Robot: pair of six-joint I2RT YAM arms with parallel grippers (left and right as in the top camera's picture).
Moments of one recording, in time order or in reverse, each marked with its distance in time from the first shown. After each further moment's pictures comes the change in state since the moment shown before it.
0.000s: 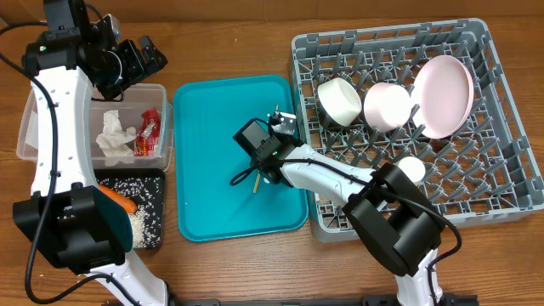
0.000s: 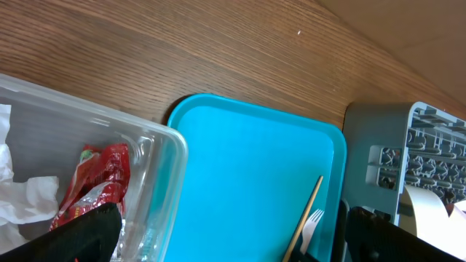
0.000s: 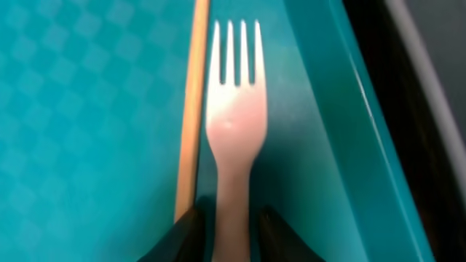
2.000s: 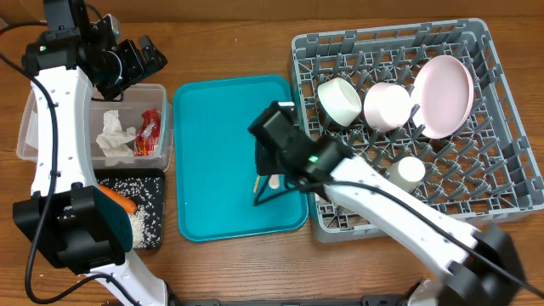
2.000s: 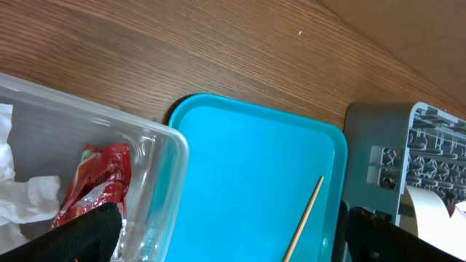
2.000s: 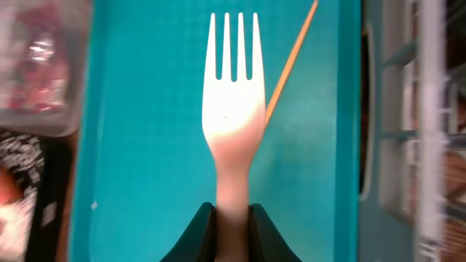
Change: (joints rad) left arm 0.000 0.000 0.000 0.000 -0.003 0.000; right arm 0.013 -0.444 0.005 -0.258 -0.216 -0.312
